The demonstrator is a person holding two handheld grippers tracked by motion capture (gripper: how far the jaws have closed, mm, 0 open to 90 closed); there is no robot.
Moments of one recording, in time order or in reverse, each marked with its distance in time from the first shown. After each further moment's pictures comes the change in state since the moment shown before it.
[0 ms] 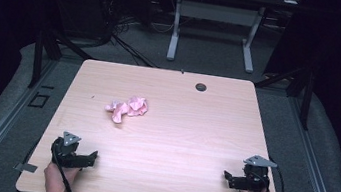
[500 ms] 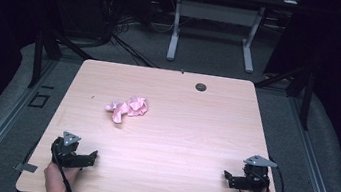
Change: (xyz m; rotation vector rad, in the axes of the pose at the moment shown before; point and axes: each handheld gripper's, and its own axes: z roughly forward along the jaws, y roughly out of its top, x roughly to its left) left arm 0.000 0.001 0.000 0.000 0.009 -0.008; right arm -0.001 0.001 0.000 0.007 0.000 -0.006
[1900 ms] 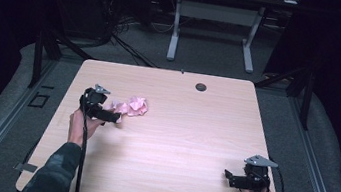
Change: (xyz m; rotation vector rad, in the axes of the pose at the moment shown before) left arm -0.015 0.163 0.049 0.071 -0.105 0.189; right arm -0.001 0.000 0.000 -0.011 -0.006 0.014
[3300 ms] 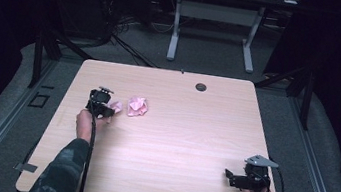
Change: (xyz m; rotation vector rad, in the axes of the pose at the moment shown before) left arm 0.011 -0.009 0.038 0.139 0.030 -0.140; right arm 0.000 0.000 0.000 -0.015 -0.006 0.012
